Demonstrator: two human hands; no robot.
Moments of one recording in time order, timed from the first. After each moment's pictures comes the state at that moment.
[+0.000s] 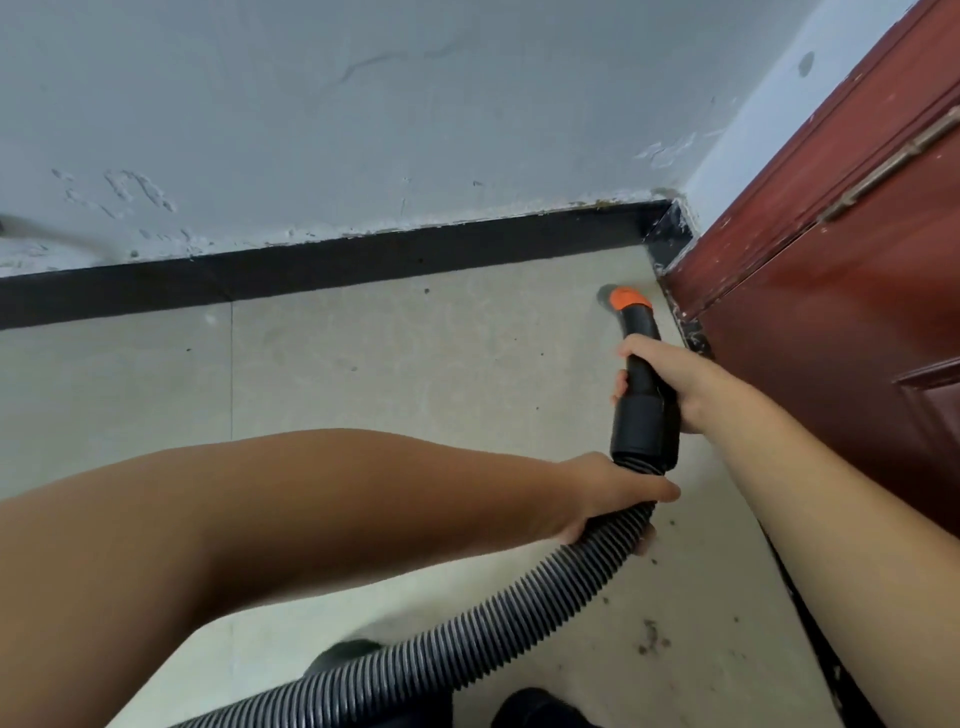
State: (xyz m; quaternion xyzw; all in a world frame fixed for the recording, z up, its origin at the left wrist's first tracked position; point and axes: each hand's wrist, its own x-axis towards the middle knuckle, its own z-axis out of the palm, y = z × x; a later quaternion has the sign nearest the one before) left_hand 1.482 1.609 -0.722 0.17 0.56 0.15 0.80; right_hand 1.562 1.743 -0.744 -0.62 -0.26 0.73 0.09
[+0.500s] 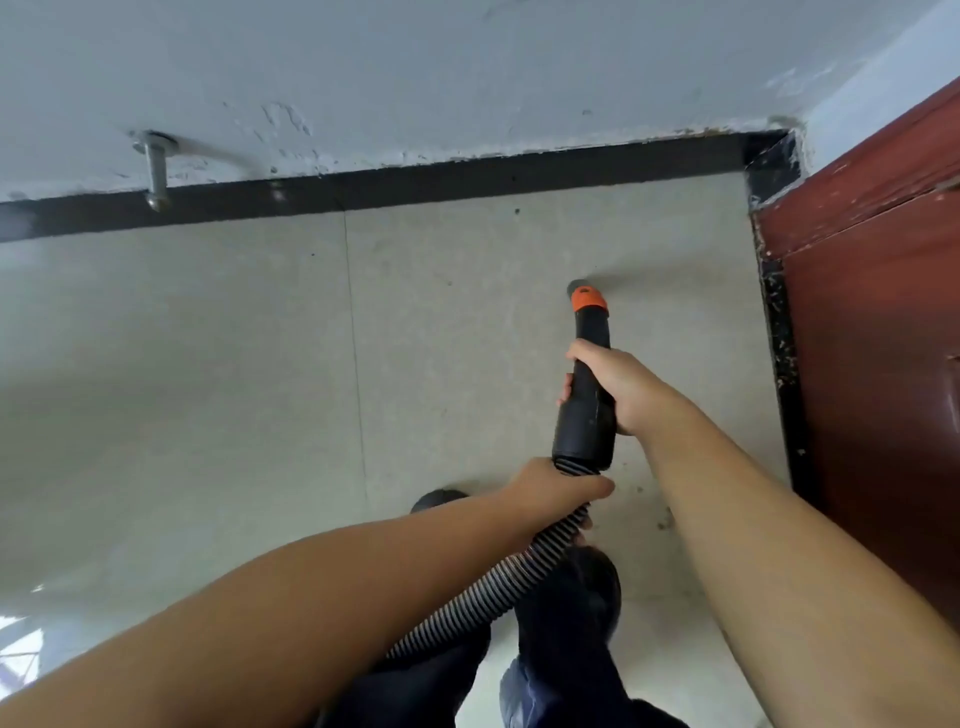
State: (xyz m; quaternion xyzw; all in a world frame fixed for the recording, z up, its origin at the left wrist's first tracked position) left_hand 1.427 1.483 -0.660 0.04 0.62 0.21 0.75; right_hand 1.475 1.621 -0.698 -0.65 -0.24 0.72 -0.03
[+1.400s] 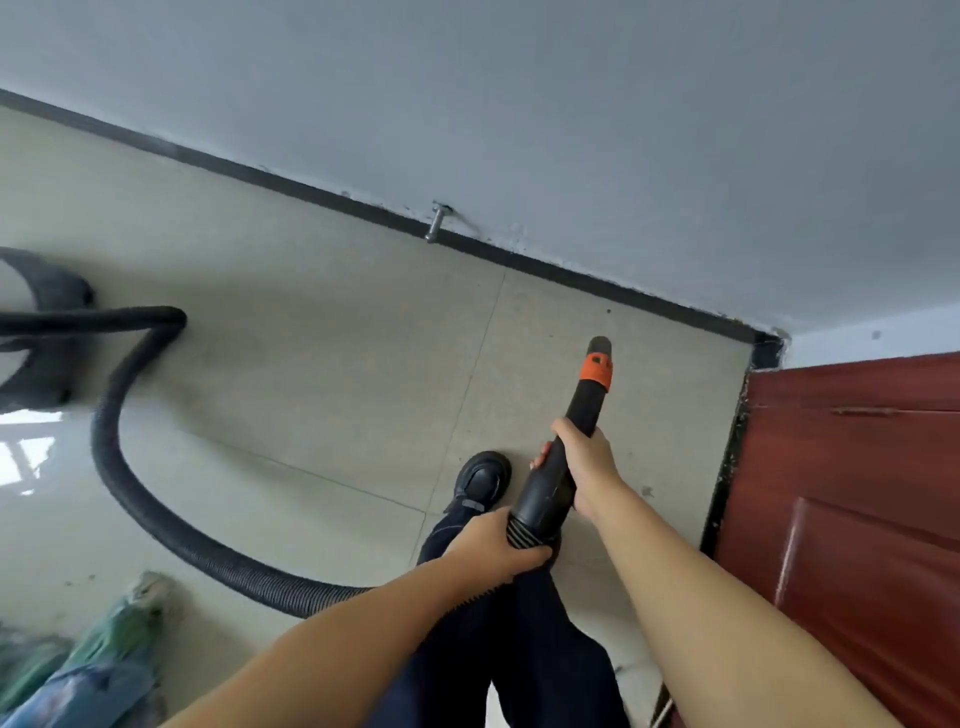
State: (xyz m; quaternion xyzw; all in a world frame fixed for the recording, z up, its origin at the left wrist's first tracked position) left_hand 1.379 1.332 -0.393 0.10 0.72 0.24 0.64; right_hand 1.398 1.487 -0.422 -0.63 -0.35 0.69 -0.06
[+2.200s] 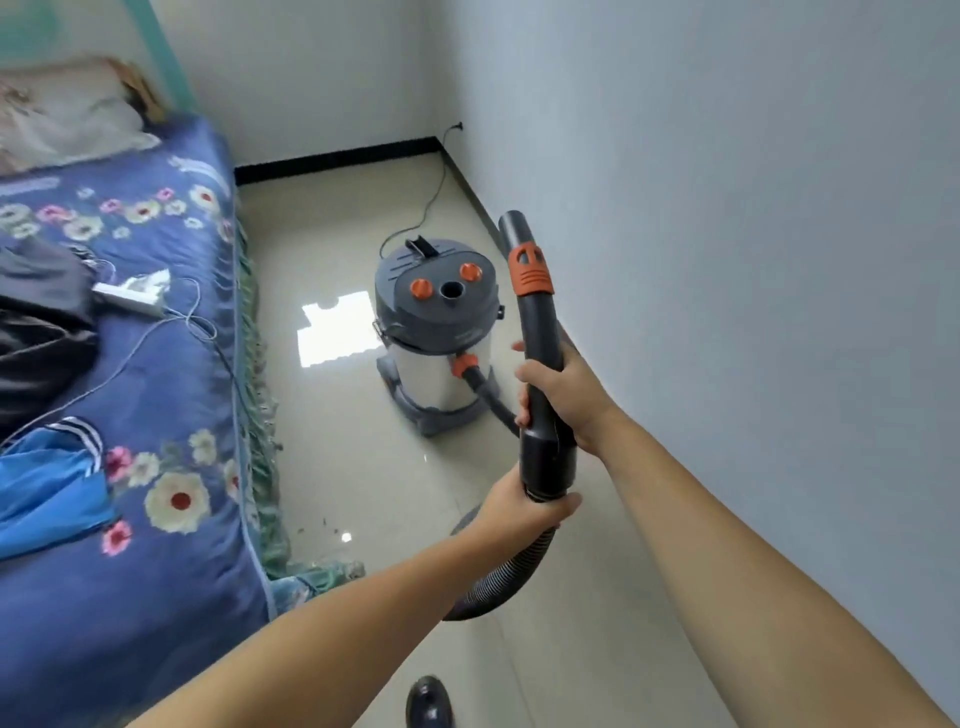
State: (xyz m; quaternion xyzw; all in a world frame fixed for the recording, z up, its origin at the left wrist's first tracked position) left_hand 1.189 0.978 -0.046 -0.12 0.72 0.67 0.14; right_hand 1.084 1.047 0.034 0.08 -0.69 0.67 -0.26
